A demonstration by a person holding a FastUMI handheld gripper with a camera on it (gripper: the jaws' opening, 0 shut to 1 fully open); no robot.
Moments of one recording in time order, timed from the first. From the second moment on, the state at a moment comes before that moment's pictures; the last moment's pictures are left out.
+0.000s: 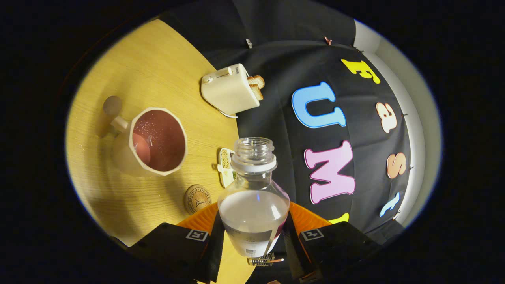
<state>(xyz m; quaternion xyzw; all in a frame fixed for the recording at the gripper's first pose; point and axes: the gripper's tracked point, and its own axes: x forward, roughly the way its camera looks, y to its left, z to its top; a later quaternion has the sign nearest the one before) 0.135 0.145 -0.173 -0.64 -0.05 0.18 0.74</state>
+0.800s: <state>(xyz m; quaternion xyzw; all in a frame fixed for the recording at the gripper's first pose) 0.153 0.171 -0.194 -0.75 -0.09 0.23 0.61</state>
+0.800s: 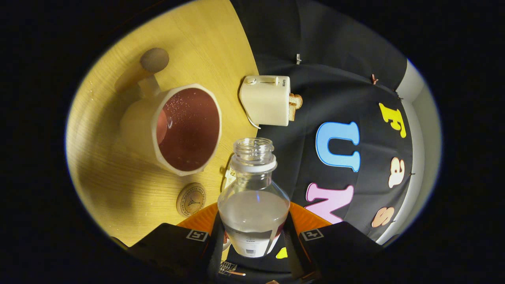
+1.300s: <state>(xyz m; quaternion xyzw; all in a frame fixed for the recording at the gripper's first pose) 0.161 0.171 -0.201 -0.80 -0.09 0.23 0.55</state>
